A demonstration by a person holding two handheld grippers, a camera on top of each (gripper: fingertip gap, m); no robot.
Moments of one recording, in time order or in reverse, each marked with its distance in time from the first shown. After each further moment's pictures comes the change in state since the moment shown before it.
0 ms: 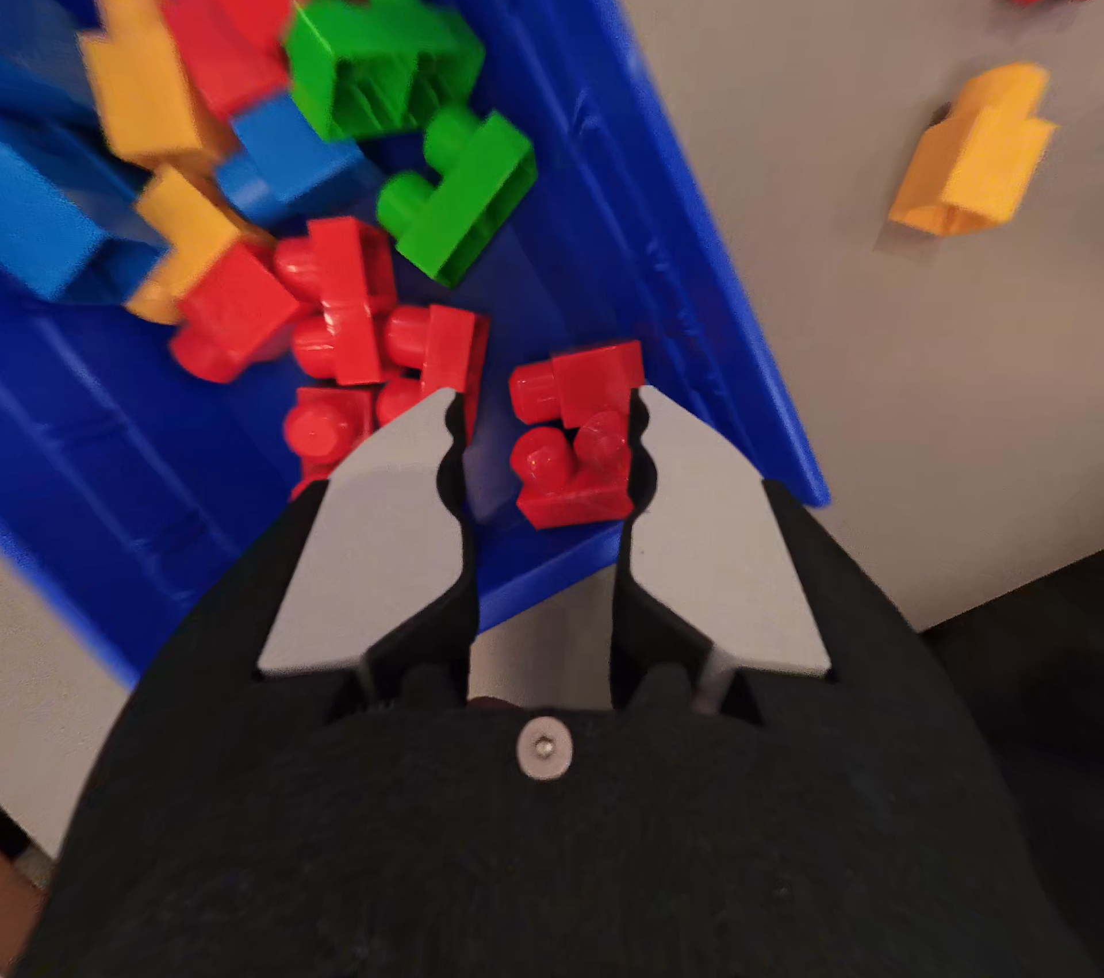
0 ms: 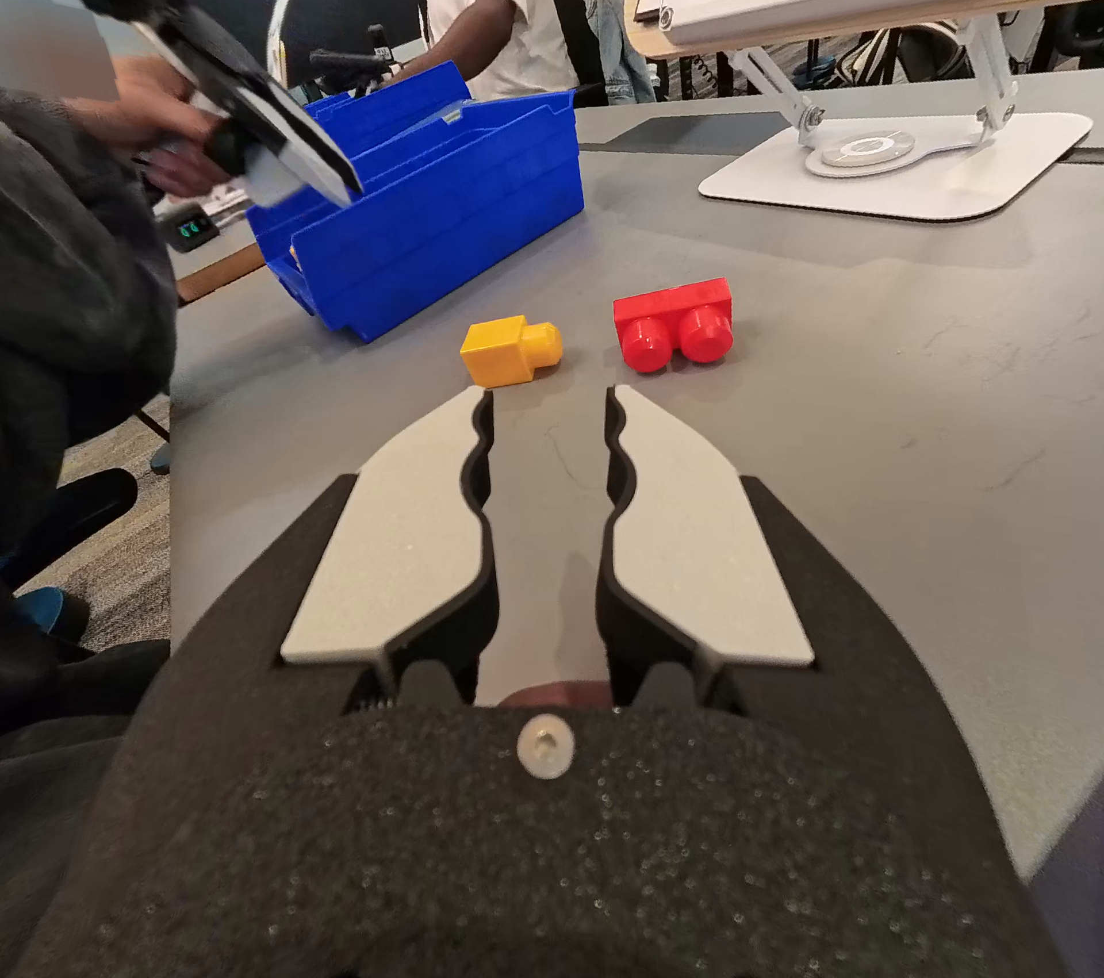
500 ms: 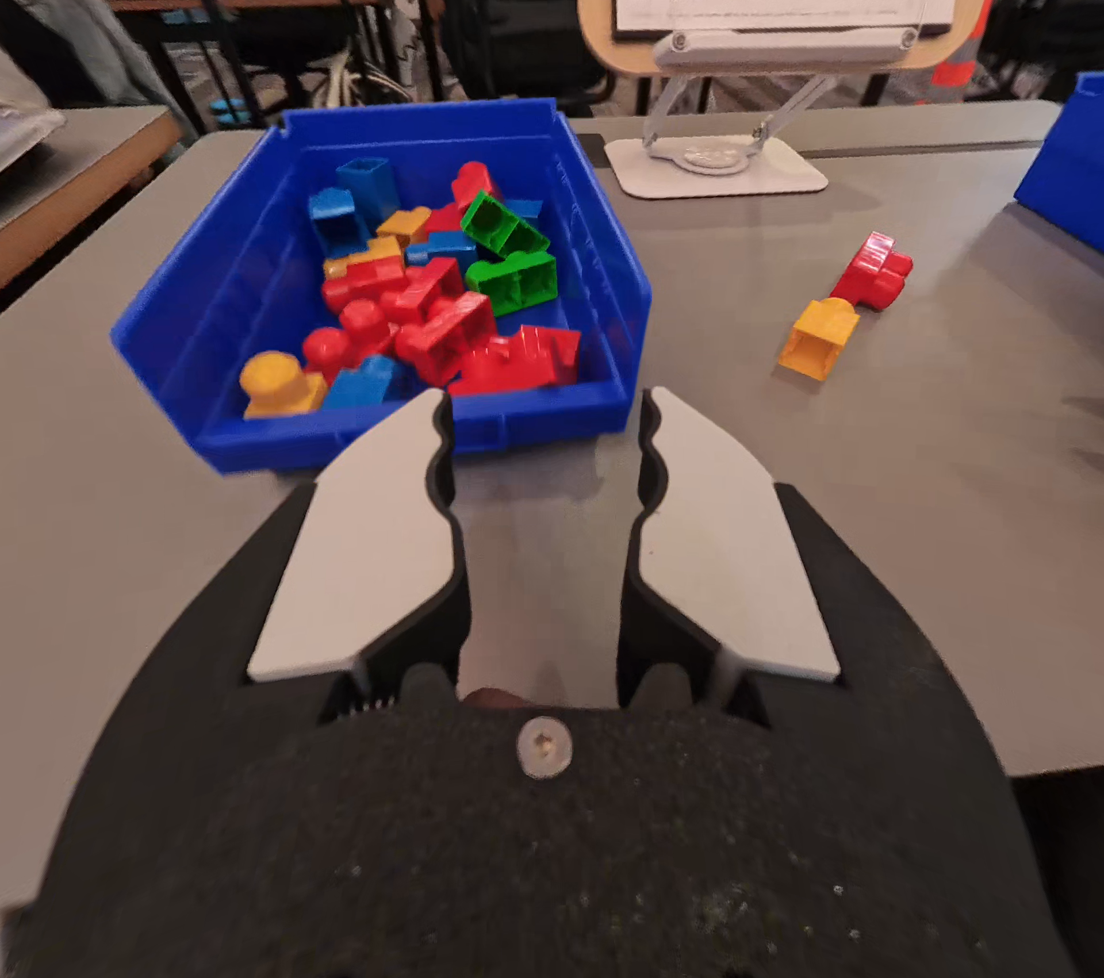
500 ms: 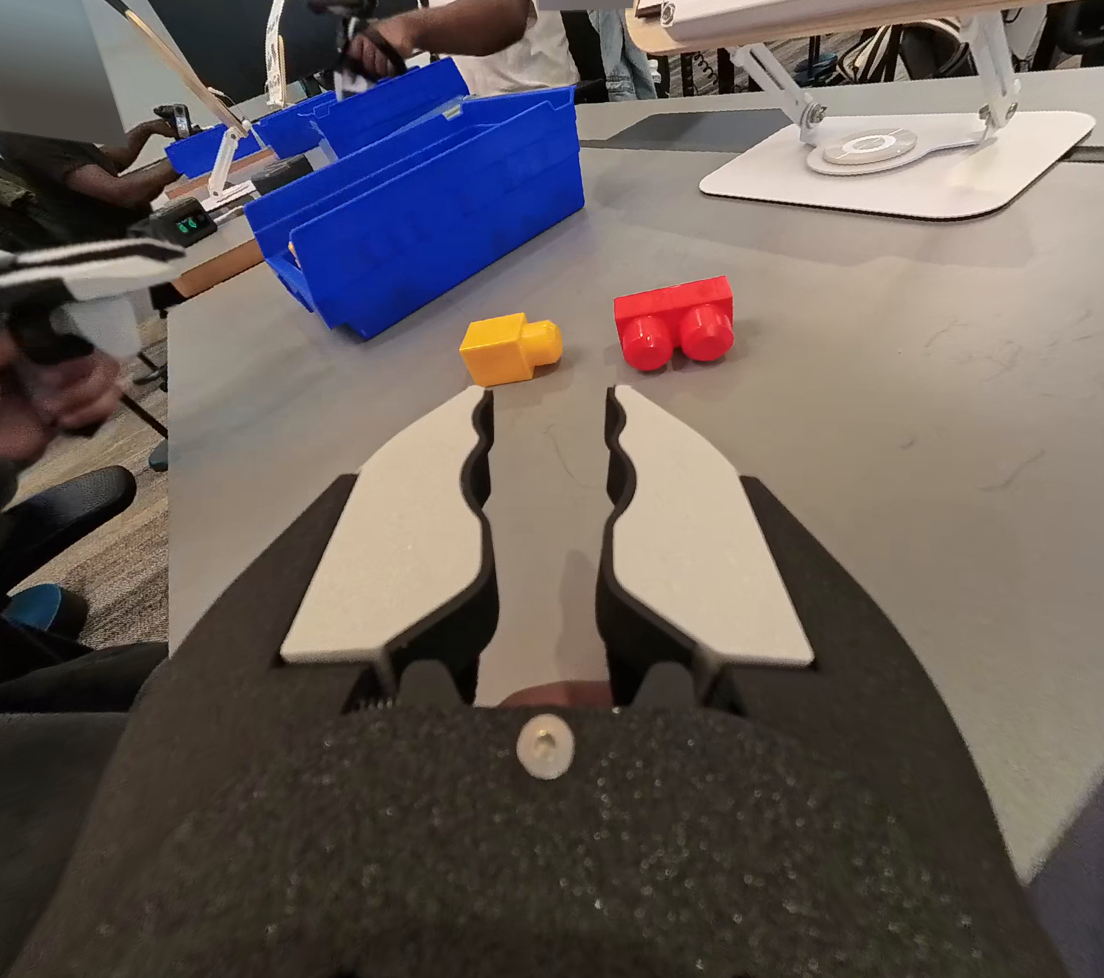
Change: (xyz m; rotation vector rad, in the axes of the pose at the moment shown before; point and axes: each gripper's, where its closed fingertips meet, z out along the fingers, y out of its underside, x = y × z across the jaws) left arm 0.071 0.095 -0.057 0.901 -0.323 -0.233; right arm 0.000 0.001 0.001 -0.006 0.000 -0.004
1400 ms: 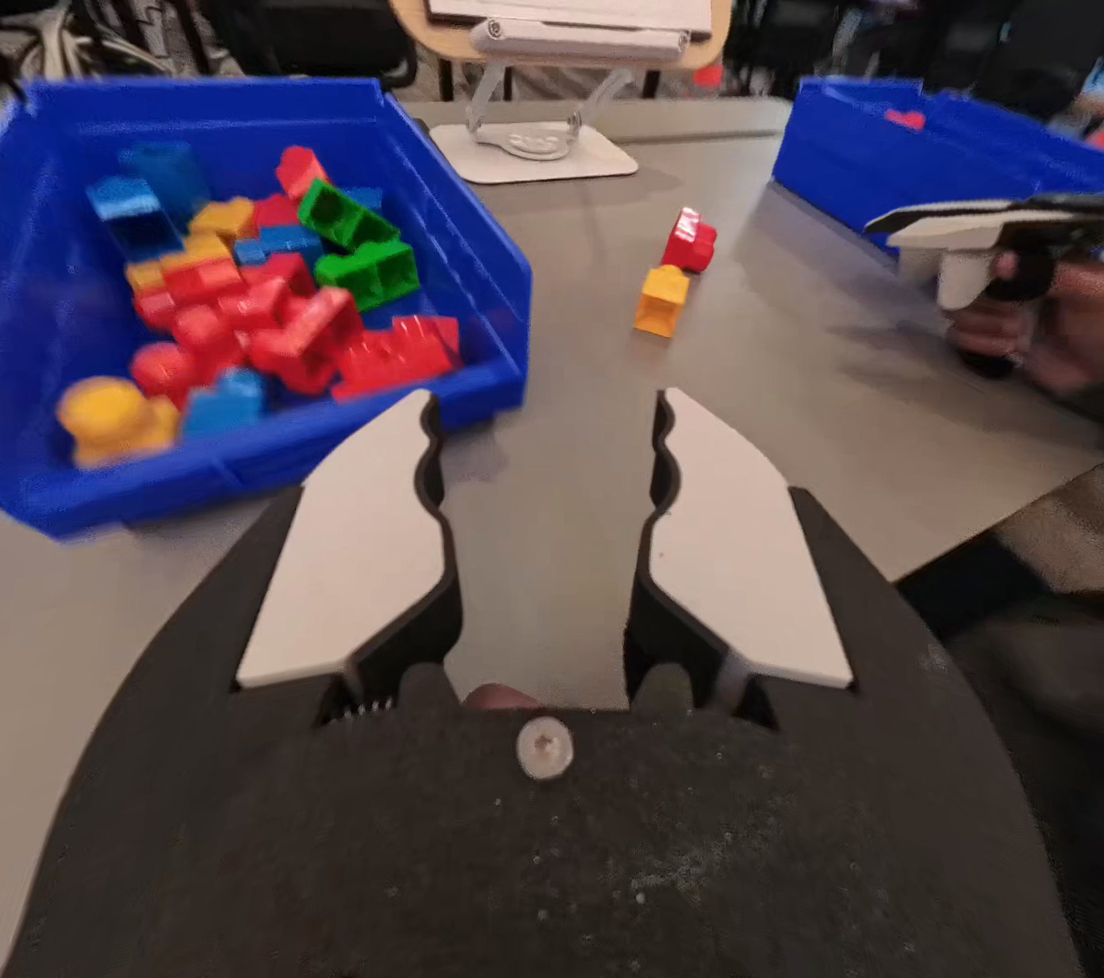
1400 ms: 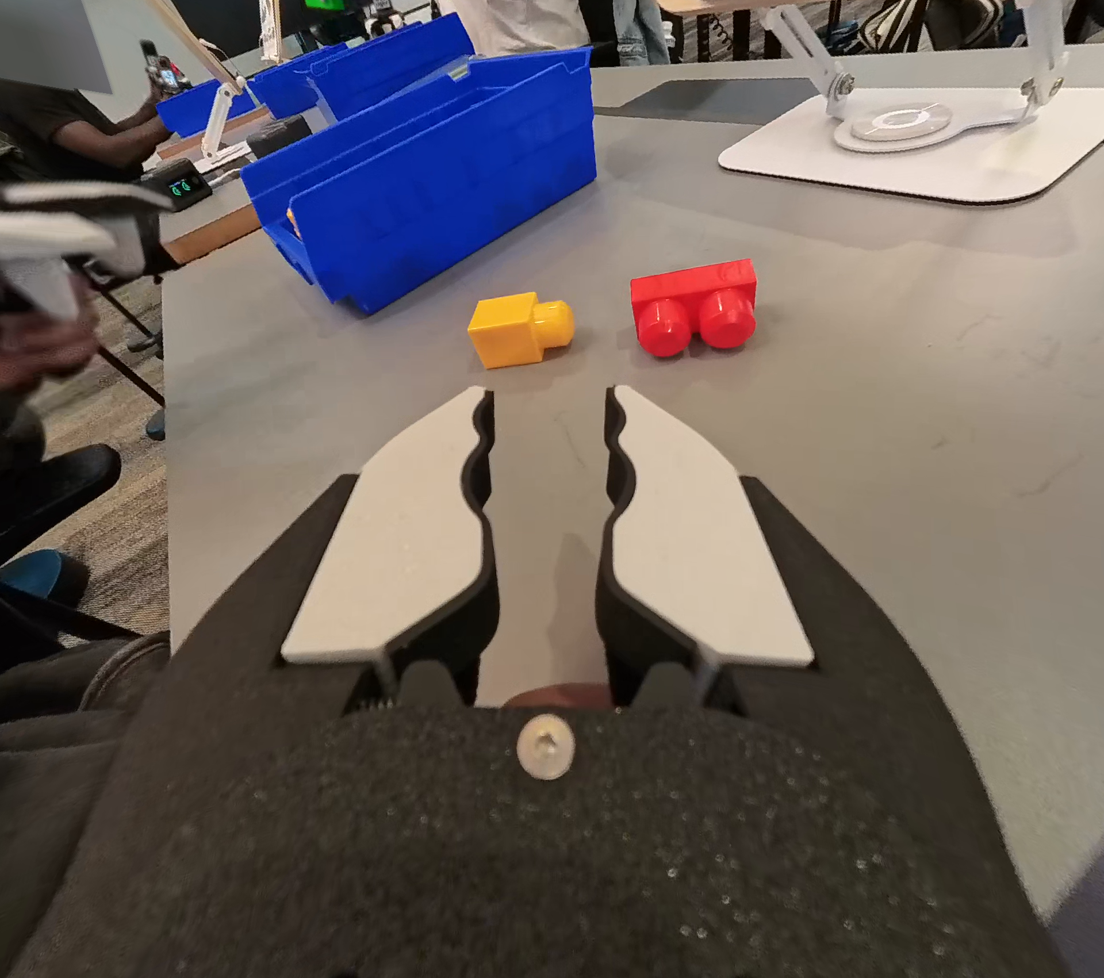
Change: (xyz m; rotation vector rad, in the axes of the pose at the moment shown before) left arm 0.019 -0.008 -0.013 -0.035 0.360 0.024; right arm -0.006 0.007 0.006 -0.051 -0.009 -0.021
